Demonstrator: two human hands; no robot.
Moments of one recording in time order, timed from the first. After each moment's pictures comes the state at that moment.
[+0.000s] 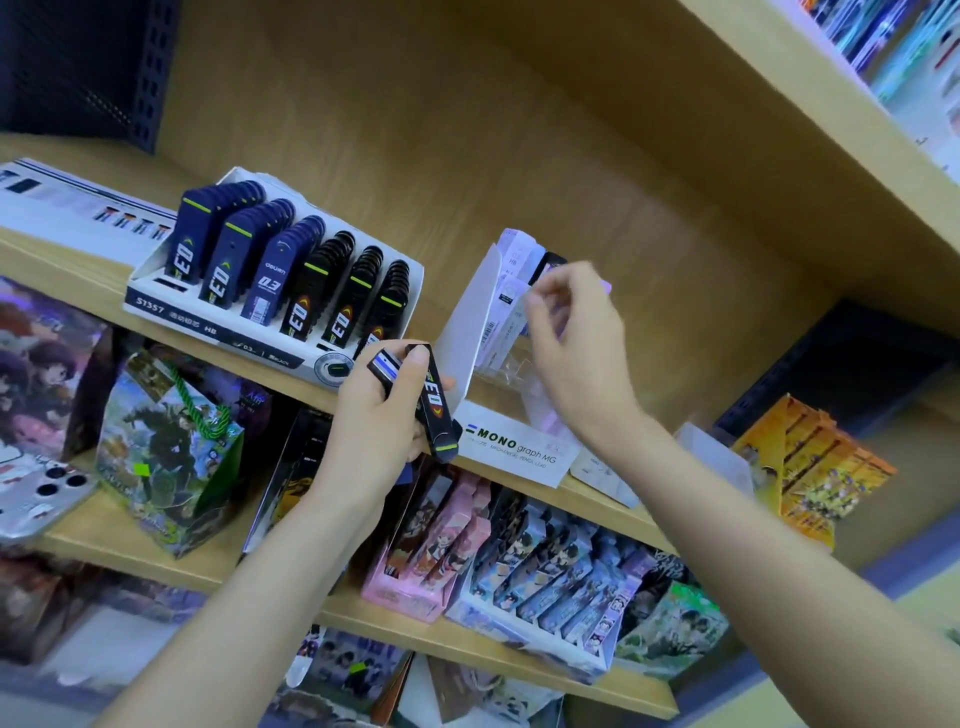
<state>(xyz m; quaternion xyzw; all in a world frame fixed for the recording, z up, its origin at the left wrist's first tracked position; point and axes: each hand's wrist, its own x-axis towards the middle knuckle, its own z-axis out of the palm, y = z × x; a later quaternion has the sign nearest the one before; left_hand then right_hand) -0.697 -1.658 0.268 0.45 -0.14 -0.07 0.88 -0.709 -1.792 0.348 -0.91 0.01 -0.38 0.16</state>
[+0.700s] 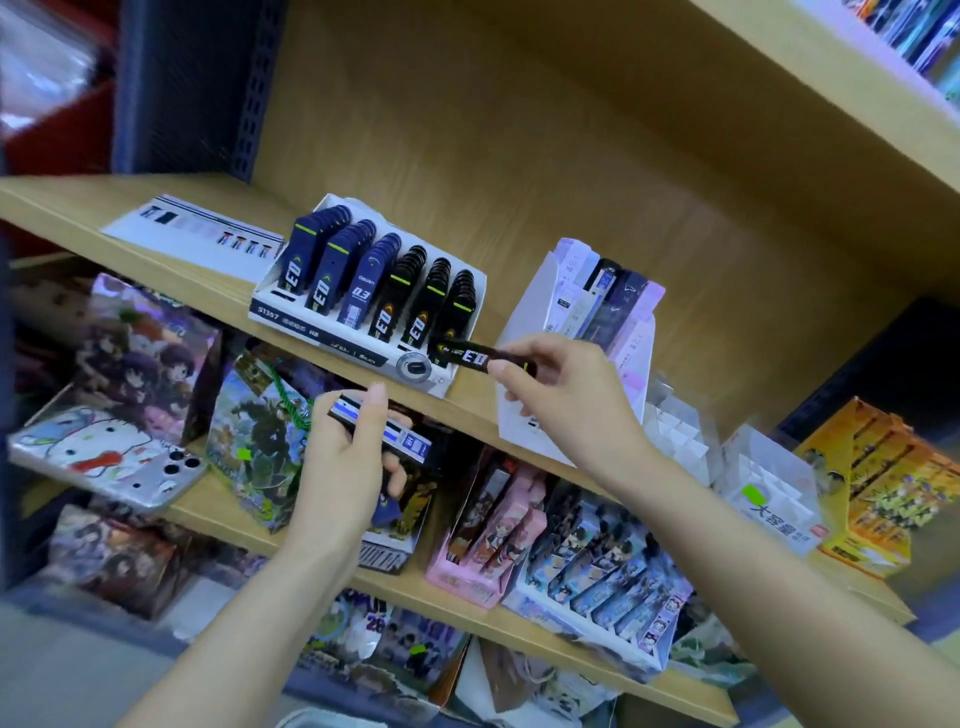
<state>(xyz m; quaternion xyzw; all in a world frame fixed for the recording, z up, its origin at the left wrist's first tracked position) -0.706 -1.604 0.223 0.51 -0.04 -0.03 0.86 -0.732 -1.738 0.325 -0.94 0.02 -0.21 0.28</state>
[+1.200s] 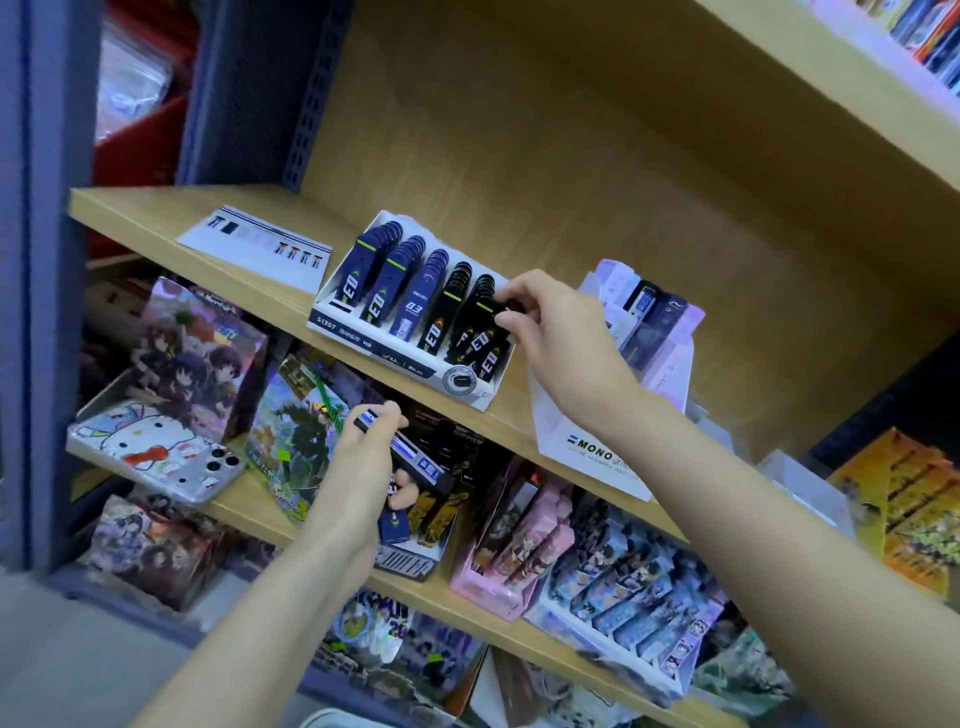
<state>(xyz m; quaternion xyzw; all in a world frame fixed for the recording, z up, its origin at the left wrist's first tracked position) -0.693 -1.582 0.216 0.47 0.04 -0.14 0.87 -0.682 -1.705 0.344 -0.96 -0.06 -0.23 0.14</state>
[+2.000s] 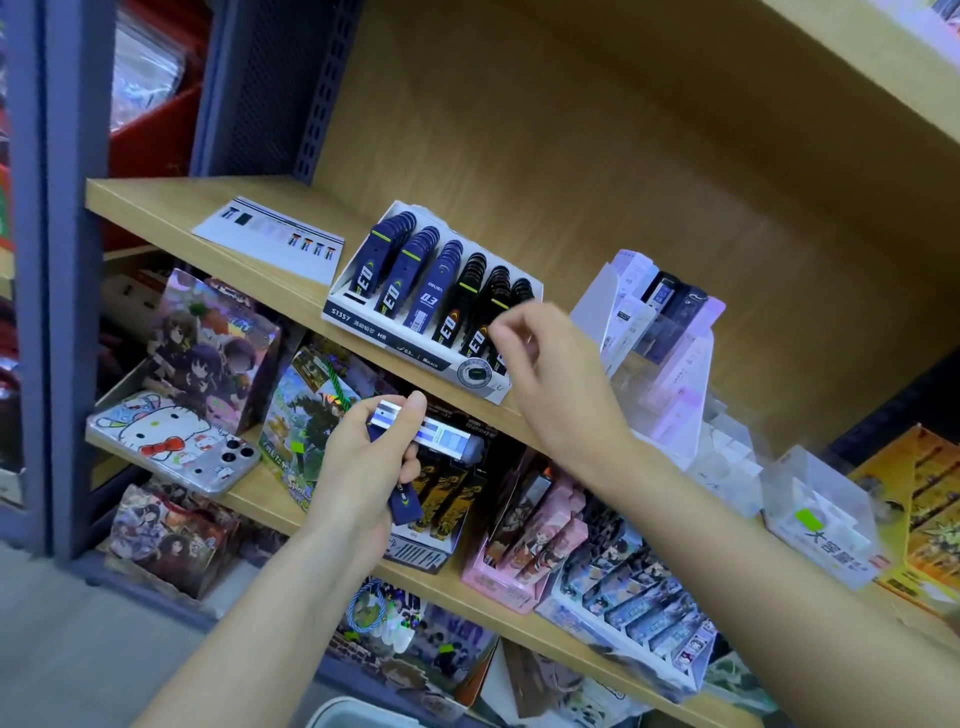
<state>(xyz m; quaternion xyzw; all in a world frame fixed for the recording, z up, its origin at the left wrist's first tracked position) -0.690 -1.577 0.211 0.44 0.03 -0.10 0.89 -0.697 -1.700 0.309 -0.95 -0.09 -0.27 0.13</state>
